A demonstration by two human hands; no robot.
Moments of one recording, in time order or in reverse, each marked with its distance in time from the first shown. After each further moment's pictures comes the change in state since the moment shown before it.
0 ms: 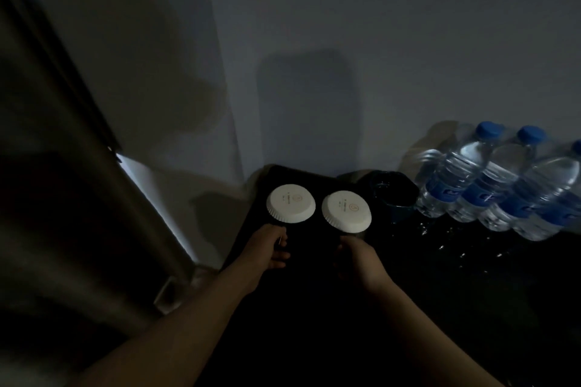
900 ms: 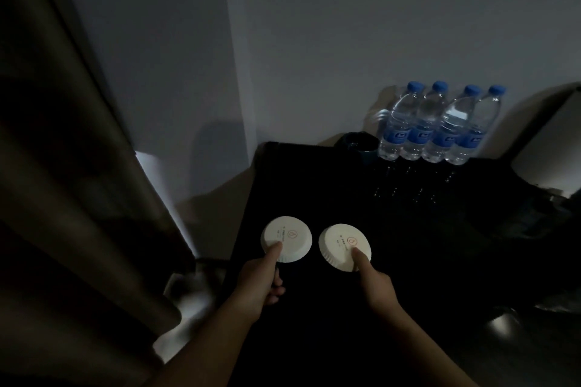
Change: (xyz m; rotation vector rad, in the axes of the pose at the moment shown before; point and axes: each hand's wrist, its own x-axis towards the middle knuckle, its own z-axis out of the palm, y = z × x) left_hand -0.149 -0.113 -0.059 0.113 0.019 -0.078; right_hand -0.169 0.150 0.014 -0.034 0.333 -0.031
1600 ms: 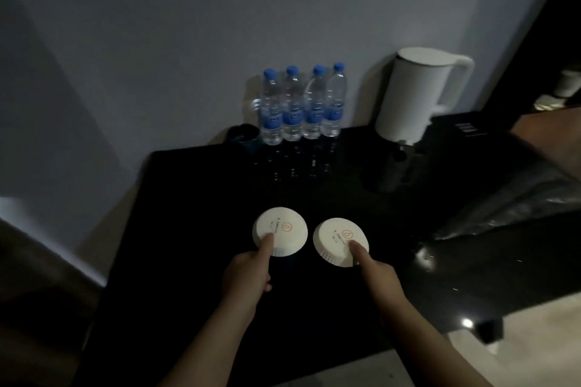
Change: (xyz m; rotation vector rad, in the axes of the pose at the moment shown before) left_hand -0.077 -0.025 0.178 0.334 -0.022 0.287; right_hand -0.037 0.049 -0.201 0.169 0.206 -0.035
